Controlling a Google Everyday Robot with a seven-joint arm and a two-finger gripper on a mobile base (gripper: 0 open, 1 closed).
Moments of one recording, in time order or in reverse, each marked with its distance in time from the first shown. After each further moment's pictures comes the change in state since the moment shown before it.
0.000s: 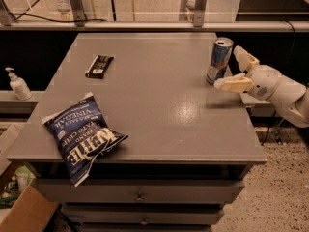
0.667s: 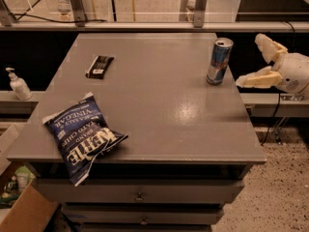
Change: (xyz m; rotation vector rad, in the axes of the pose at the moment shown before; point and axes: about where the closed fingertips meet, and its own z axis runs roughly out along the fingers) arm -0.055 0.014 -0.037 -0.013 0.104 -0.124
